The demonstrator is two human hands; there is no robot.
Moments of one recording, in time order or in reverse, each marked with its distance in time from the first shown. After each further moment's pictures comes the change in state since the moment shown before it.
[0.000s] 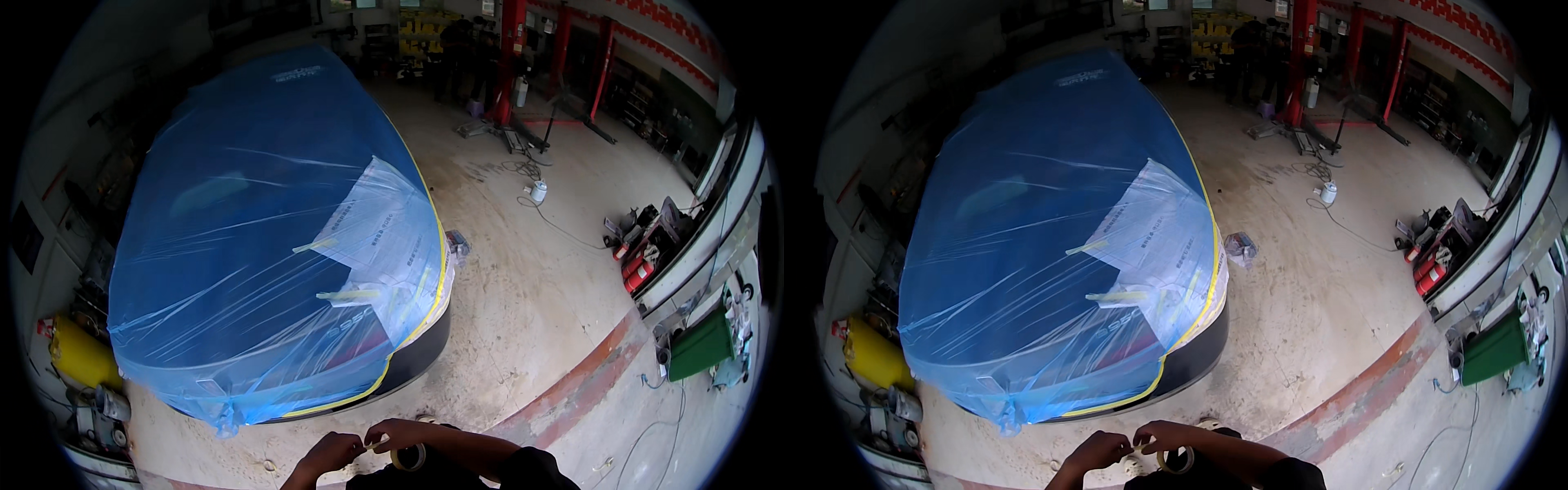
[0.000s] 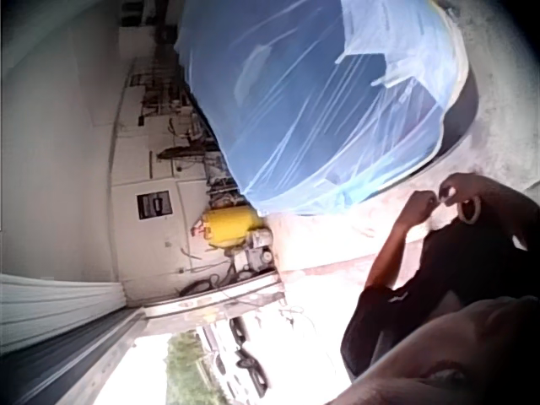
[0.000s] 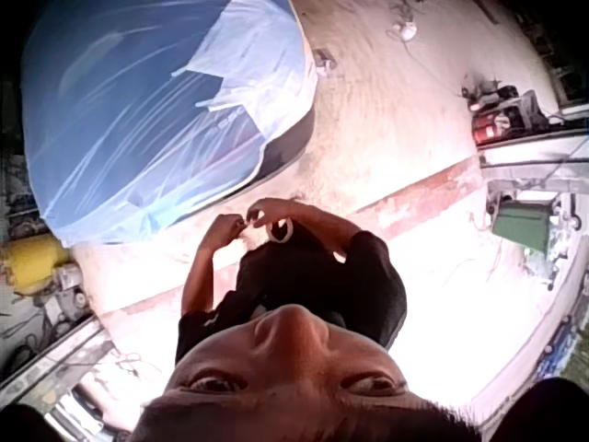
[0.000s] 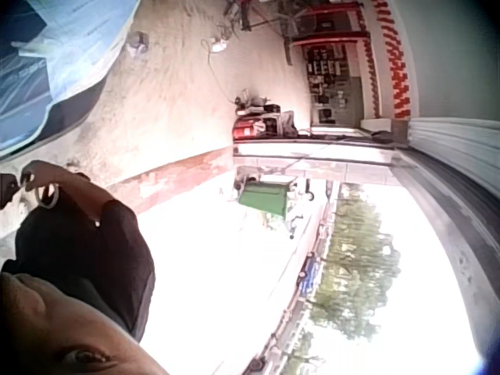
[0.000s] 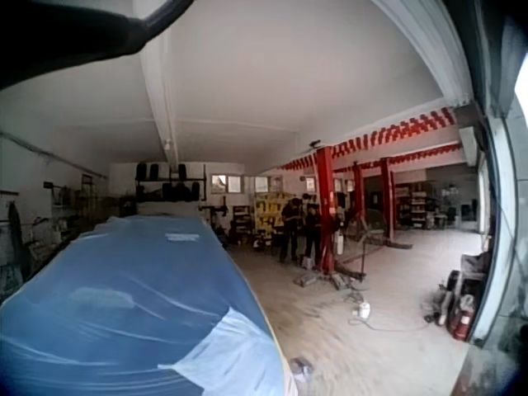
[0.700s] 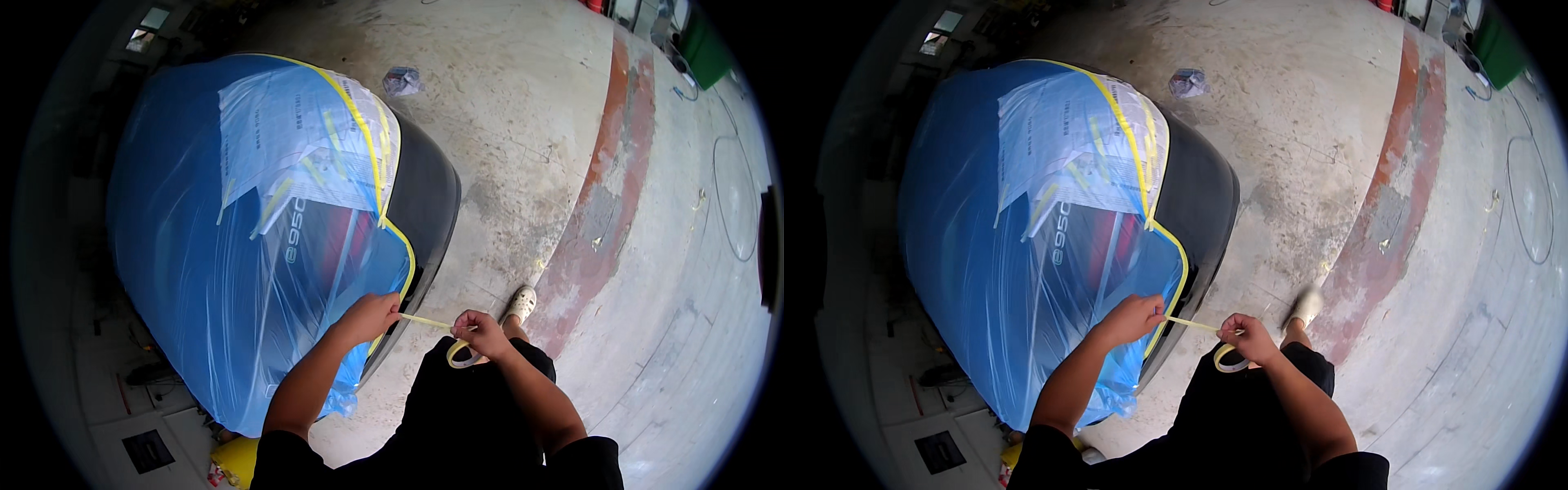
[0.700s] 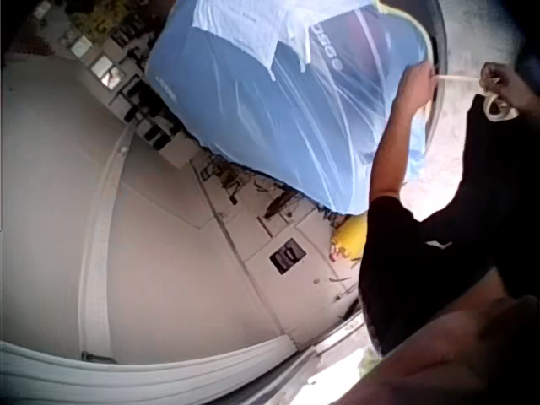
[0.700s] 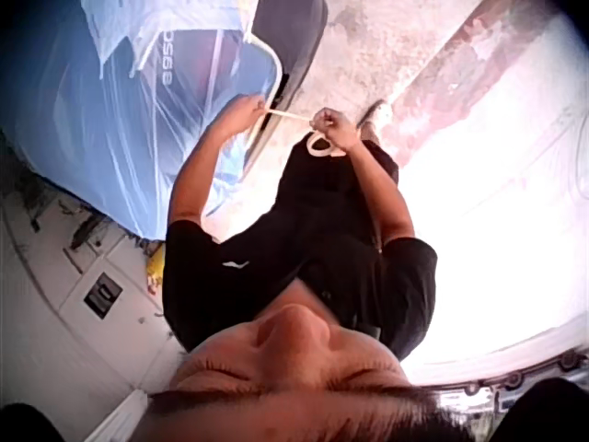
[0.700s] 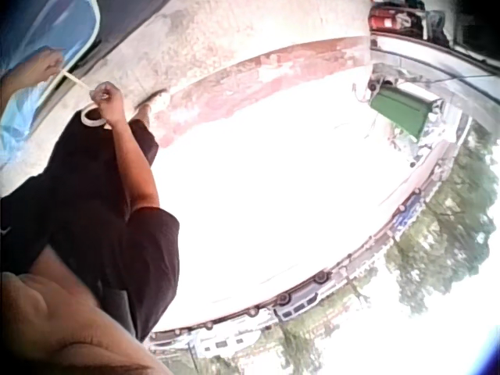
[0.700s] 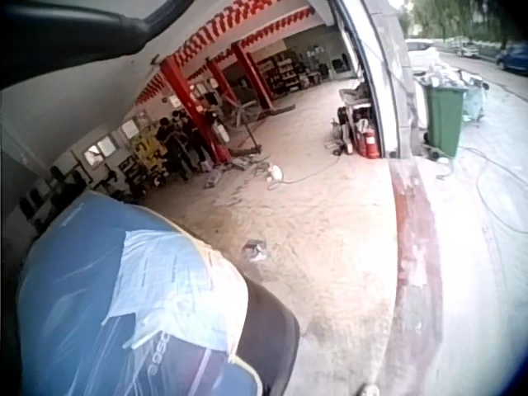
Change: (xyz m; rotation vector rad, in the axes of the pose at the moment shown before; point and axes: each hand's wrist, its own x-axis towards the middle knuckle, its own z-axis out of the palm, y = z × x) left_hand 0.117 -0.023 -0.060 0.545 -0.431 0.314; right_hand 0.054 0.083 0.203 0.997 1.346 -0.065
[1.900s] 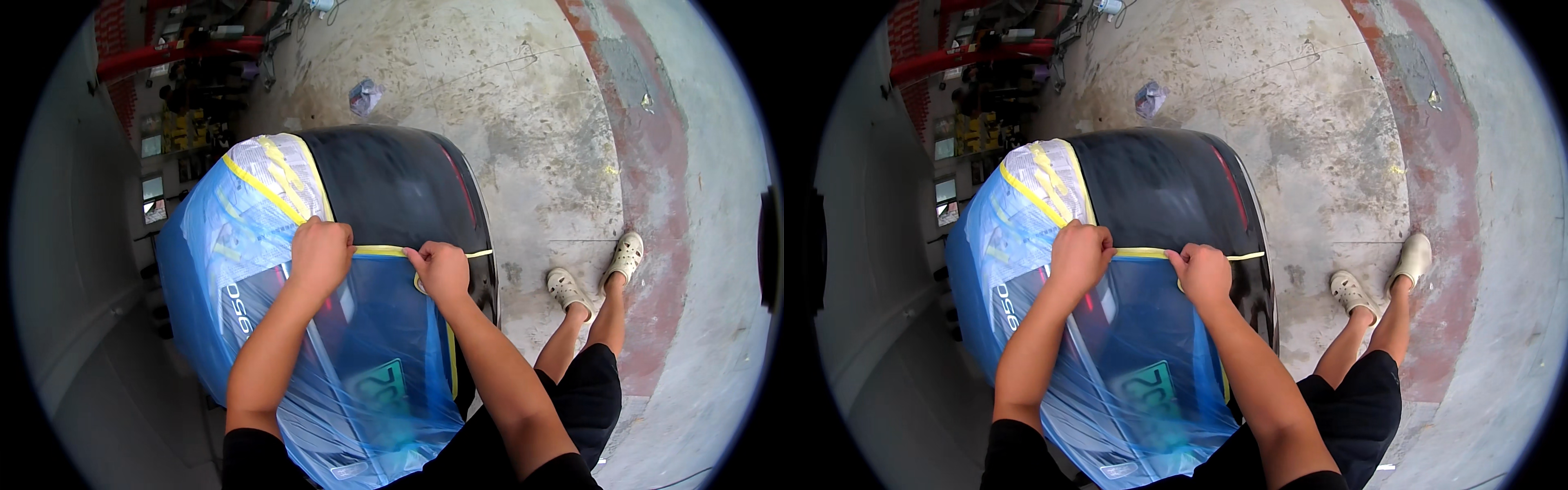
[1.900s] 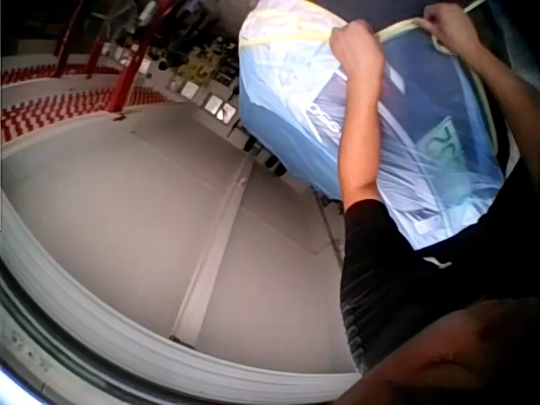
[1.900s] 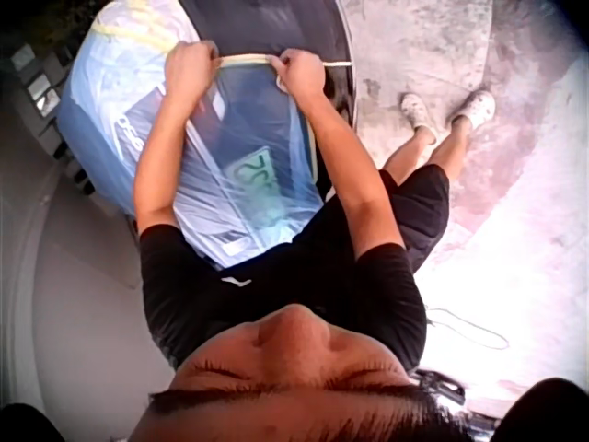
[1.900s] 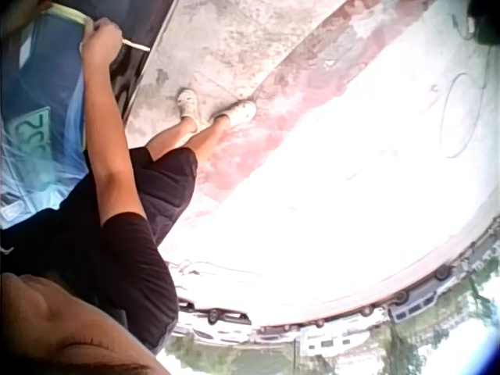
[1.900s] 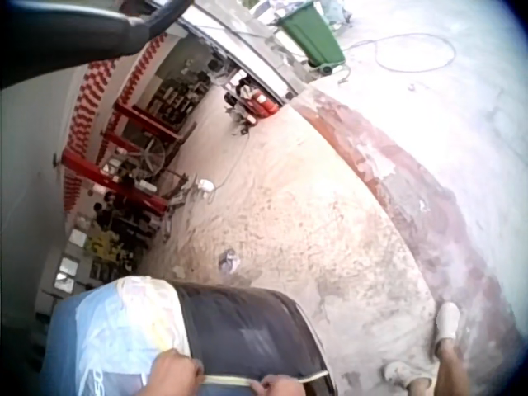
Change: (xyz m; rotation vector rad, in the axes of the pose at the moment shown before) left_hand 0.162 -0.003 -0.076 1.106 0.181 0.176; right_hand 0.226 0.024 0.080 -0.027 0.952 -0.252
